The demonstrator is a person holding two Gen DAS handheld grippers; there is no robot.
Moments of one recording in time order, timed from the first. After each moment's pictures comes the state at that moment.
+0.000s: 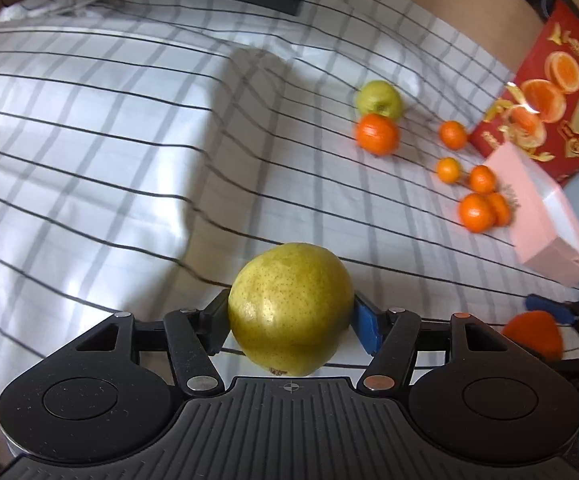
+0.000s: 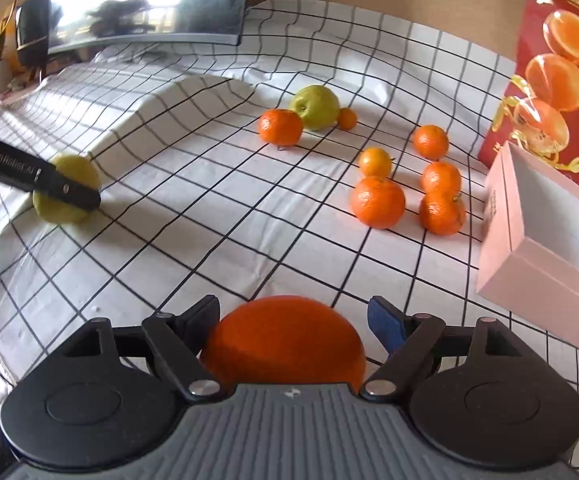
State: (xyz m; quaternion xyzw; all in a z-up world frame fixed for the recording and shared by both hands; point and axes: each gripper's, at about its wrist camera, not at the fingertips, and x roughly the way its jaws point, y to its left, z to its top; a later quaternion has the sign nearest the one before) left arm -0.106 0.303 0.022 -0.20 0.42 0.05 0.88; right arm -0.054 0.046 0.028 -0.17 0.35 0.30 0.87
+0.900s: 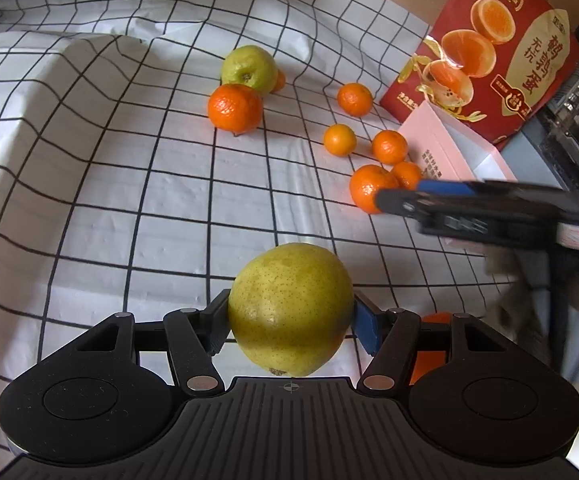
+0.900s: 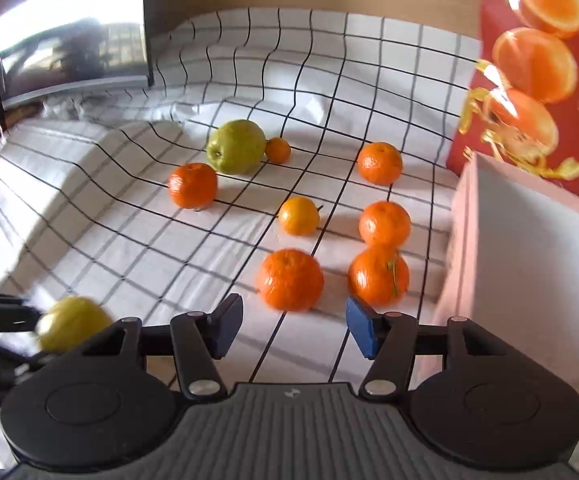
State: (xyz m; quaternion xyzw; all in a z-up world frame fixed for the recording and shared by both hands) left arm -0.051 0.230 0.016 -0.19 0.43 -0.04 0.88; right arm 0.063 0.051 0.047 -0.14 0.38 0.28 0.87
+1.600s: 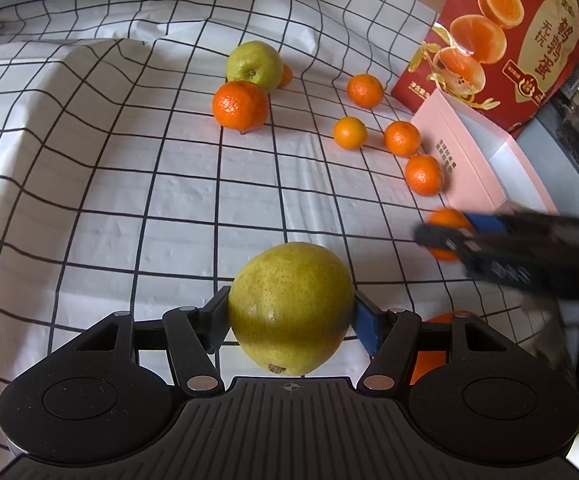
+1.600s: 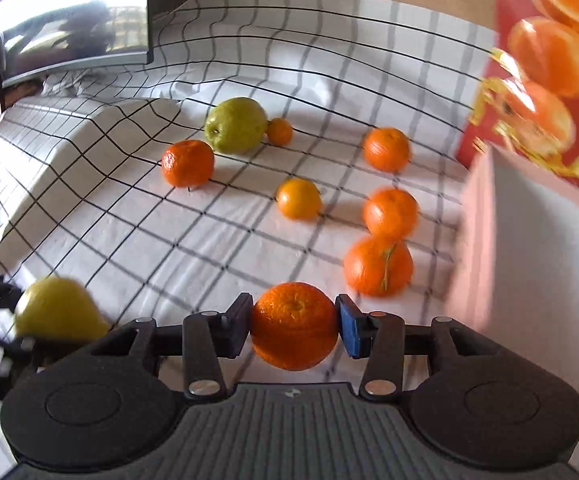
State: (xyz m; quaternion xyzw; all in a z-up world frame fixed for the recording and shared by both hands) left arm -0.045 0.220 0.017 -0.16 0.45 -0.02 0.88; right arm 0.048 0.029 0.042 -0.13 0.40 0.28 0.86
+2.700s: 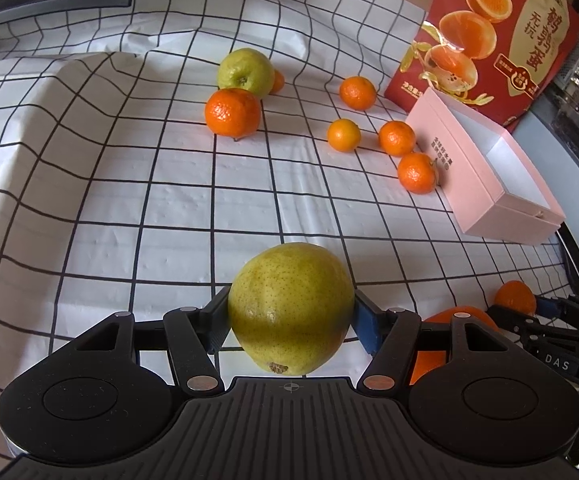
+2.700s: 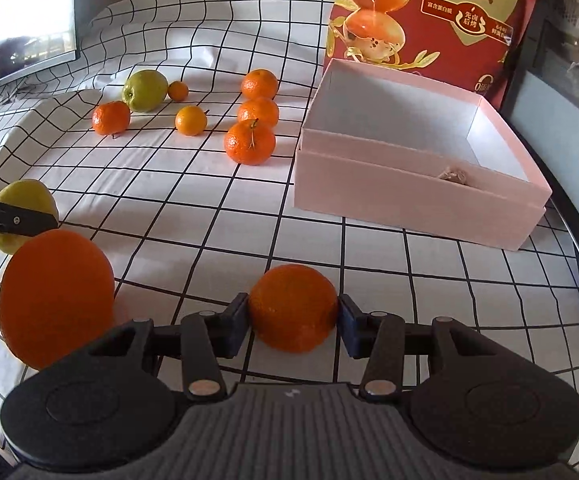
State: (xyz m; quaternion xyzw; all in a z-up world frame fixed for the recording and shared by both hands) left arm -0.047 0.215 0.015 -0.14 0.43 -0.02 0.89; right arm -0.025 -0.056 0.021 -0.10 0.40 0.16 0.90
